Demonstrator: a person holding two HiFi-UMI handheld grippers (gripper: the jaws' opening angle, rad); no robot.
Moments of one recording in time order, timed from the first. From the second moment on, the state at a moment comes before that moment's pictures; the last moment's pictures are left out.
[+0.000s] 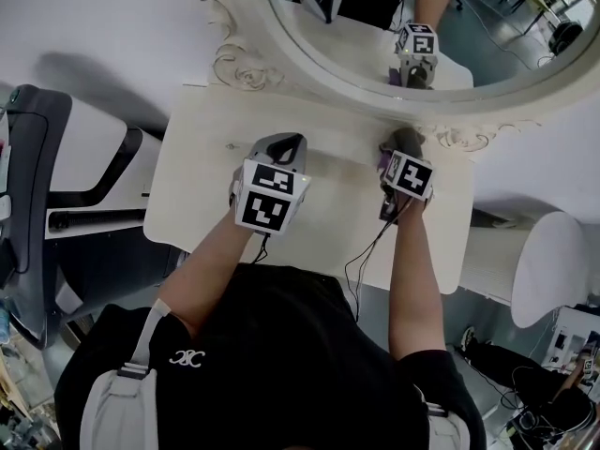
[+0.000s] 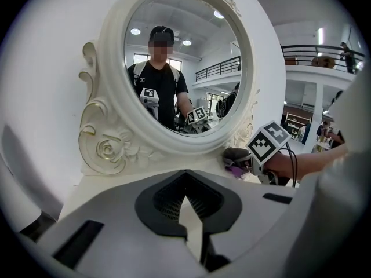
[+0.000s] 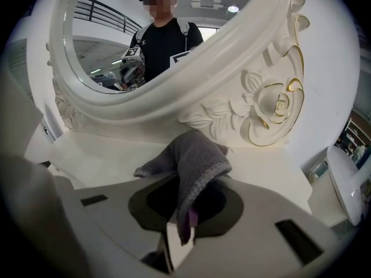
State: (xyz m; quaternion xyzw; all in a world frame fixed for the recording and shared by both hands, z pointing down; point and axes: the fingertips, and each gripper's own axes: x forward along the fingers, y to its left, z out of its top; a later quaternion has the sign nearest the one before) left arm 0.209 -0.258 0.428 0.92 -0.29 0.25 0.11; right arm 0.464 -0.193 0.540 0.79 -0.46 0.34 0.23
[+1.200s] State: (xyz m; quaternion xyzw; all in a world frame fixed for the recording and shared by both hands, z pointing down) left arm 0.044 -0.322 0.429 0.89 -0.37 0.23 0.14; right arm 0.288 -0.319 0.535 0.71 -0.55 0.33 0.27
